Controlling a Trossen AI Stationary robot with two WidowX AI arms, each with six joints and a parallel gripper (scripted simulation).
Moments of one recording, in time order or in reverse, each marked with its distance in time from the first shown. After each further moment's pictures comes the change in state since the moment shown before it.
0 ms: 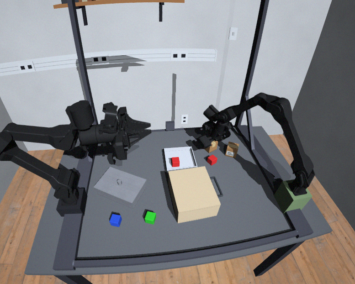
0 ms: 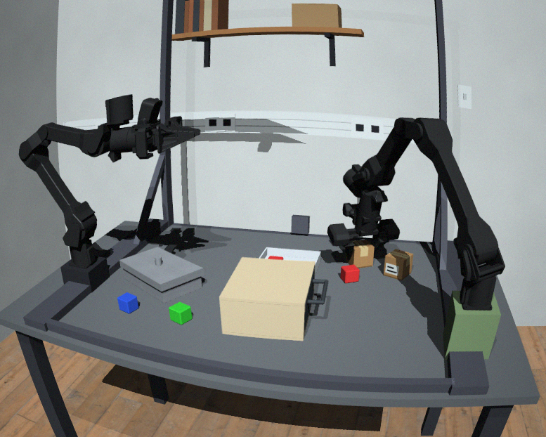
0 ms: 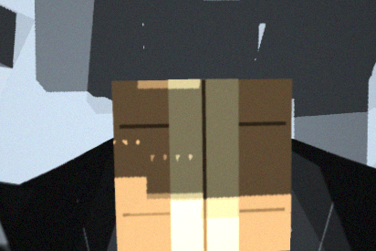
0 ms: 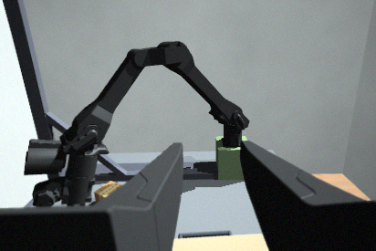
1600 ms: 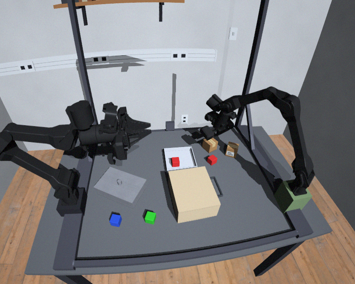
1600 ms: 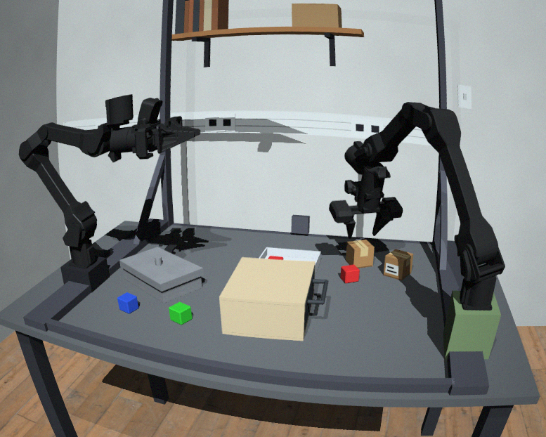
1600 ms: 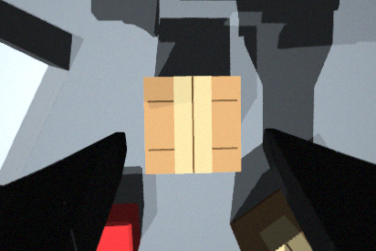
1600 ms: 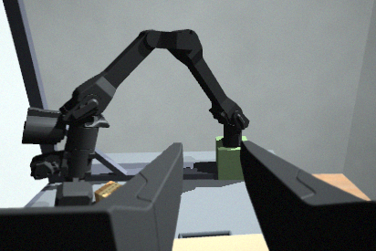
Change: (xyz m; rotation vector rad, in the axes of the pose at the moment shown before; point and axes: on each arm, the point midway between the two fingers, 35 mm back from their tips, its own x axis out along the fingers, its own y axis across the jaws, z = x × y) left arm -0.061 0.000 0.012 -0.001 -0.014 0.002; right arm 0.000 0.000 0.000 0.000 0.000 0.000
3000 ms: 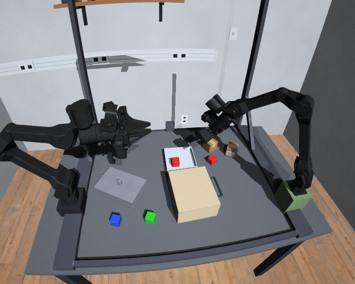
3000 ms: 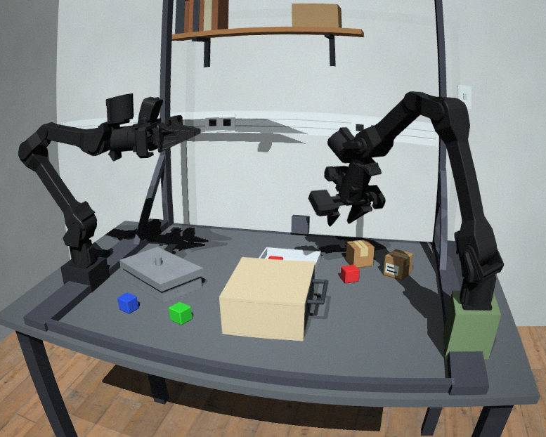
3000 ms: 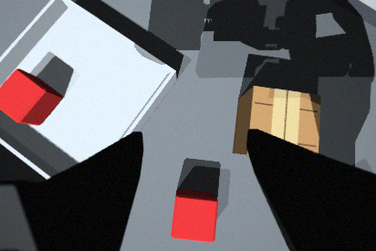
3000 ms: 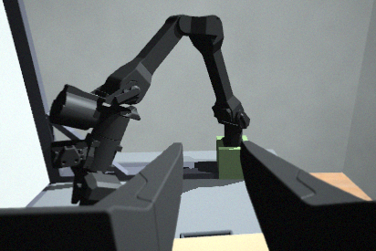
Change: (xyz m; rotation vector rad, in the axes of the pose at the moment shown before) left arm -0.050 0.071 -0.012 -0.144 -0.204 0.077; right arm 0.000 0.002 0.002 0.003 0.004 -0.002
